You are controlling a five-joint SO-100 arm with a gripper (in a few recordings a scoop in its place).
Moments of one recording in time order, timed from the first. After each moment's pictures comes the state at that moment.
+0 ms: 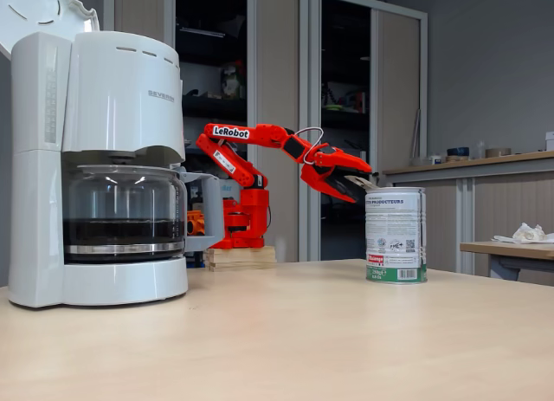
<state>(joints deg) -40.6 143.7 151.0 32.8 19.7</state>
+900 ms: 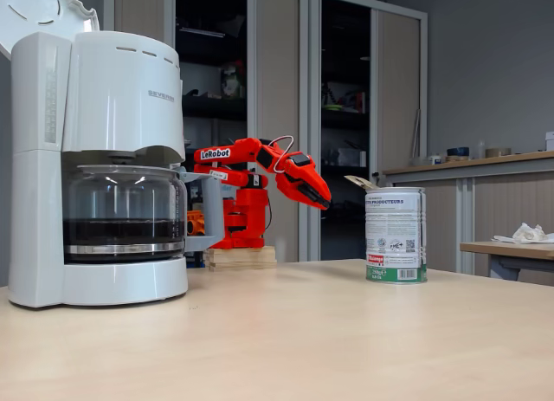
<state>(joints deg) -28.4 173.2 168.6 41.8 14.6</state>
